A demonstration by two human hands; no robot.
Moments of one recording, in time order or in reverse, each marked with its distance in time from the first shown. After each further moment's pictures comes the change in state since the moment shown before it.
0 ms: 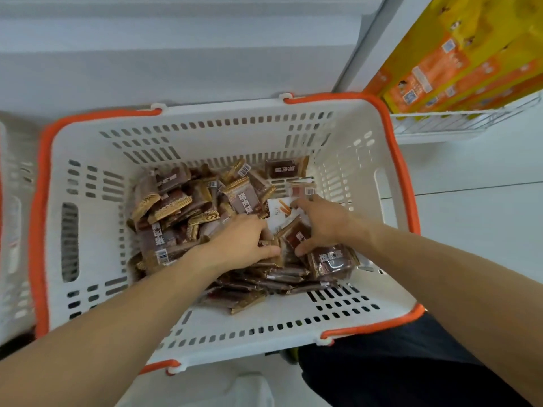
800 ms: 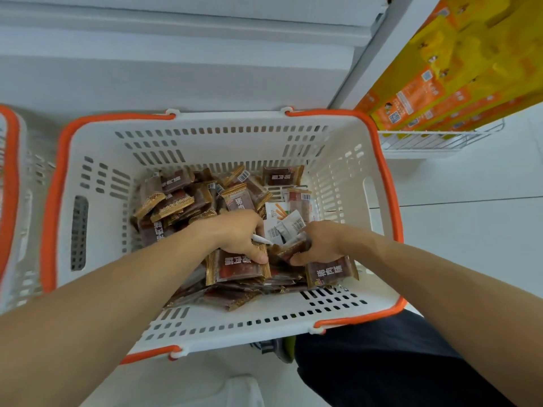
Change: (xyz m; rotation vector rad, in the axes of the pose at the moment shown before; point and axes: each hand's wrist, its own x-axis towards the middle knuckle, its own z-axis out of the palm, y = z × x) left_hand -0.004 0.005 -0.041 -0.031 -0.288 -0.009; right_hand -0.033 -0.010 -0.001 0.012 -0.194 0.057
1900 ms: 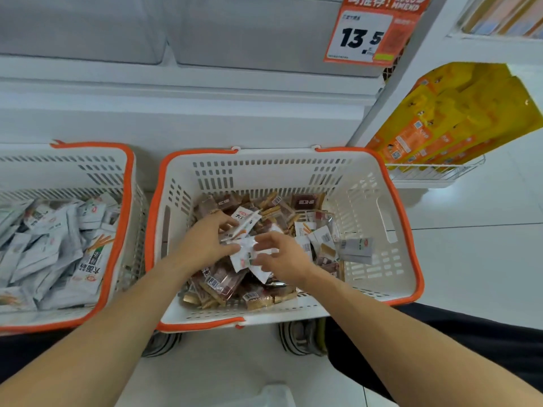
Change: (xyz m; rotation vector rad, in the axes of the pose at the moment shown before) left_hand -0.128 -0.083 0.021 -0.300 0.639 -0.114; right_hand -0.040 -0.155 0.053 0.869 0.393 -0.223
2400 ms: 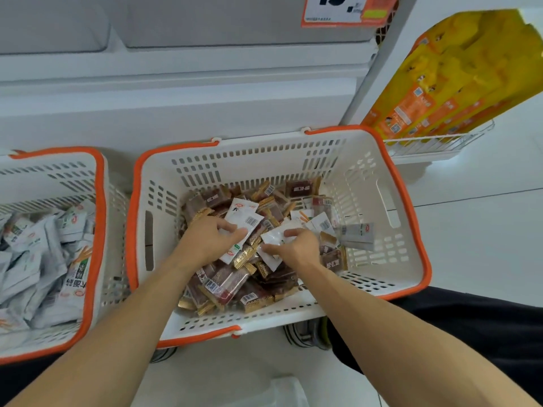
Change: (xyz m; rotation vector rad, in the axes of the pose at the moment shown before) left_hand 0.024 0.016 0.015 -0.005 -0.060 -0.167; right_hand 0.042 0.044 -0.010 0.189 0.404 0.345
